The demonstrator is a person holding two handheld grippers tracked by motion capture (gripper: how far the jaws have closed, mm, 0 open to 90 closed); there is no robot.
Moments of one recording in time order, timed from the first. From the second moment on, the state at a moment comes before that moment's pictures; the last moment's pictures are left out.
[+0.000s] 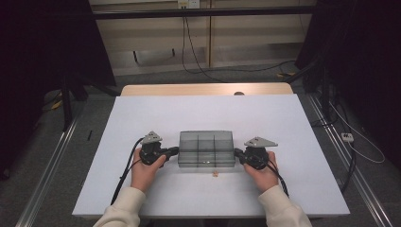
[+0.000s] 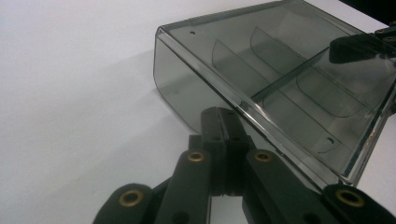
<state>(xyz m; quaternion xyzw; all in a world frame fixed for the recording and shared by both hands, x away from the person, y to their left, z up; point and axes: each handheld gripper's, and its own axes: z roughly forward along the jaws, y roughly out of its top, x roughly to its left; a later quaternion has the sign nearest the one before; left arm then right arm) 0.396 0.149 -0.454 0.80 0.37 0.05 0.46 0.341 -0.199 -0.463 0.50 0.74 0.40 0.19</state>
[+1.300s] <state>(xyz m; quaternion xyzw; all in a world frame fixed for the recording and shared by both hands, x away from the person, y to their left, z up) 0.394 0.174 -0.438 0.79 0.41 0.05 0.45 0.317 -0.193 -0.414 0.44 0.72 0.52 0.15</state>
